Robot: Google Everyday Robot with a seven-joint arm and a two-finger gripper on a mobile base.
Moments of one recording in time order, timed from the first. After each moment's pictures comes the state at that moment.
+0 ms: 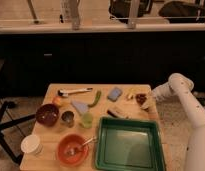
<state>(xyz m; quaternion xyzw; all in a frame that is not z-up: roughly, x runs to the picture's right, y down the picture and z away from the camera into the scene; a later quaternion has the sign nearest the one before) 0.314 0.083 0.937 -0.28 -0.15 0.35 0.88</state>
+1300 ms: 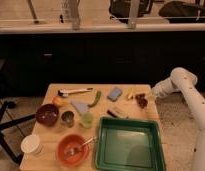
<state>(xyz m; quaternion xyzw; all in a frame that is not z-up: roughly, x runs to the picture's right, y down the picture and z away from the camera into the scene) 0.308 0.053 0.888 -0.26 -0.16 0.31 0.90</state>
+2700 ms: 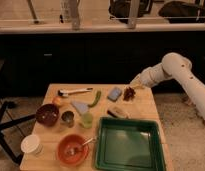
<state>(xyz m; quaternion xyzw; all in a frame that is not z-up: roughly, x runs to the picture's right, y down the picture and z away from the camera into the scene) 0.172 -0.017 0.774 -0.20 -0.26 0.16 0.93</state>
